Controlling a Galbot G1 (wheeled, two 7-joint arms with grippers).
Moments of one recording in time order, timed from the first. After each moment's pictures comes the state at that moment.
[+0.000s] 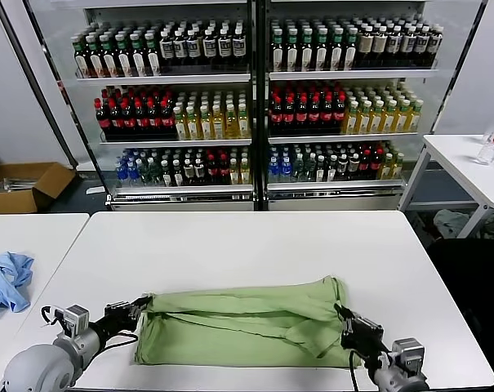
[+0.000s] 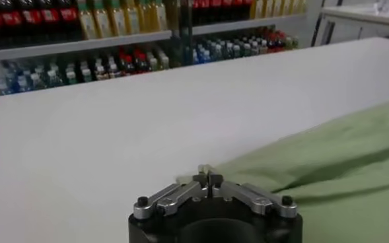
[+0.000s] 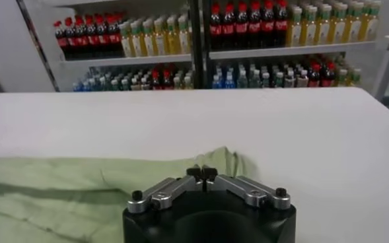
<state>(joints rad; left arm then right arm) 1.43 -0.84 -0.59 -1.92 -0.56 0.51 0.25 -1.66 1.09 0.51 2.31 0.51 -0.53 0.17</state>
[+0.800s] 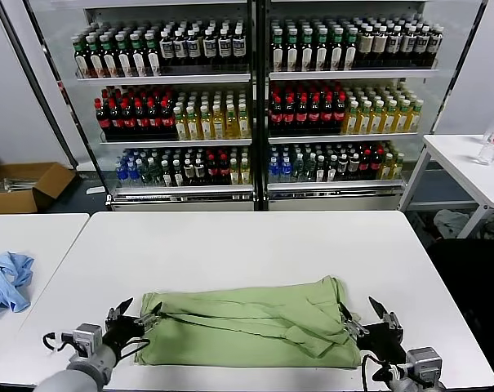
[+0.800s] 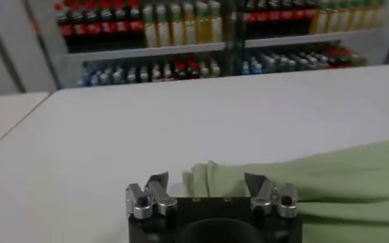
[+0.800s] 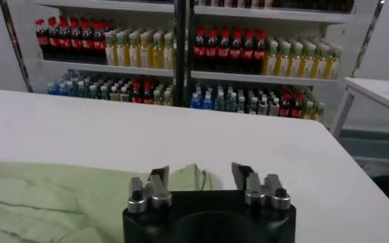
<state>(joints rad) 1.52 -1.04 -0.54 -2.09 -0.57 0.51 -0.20 -1.71 1.10 0.58 2.38 0.39 -0.51 0.18</state>
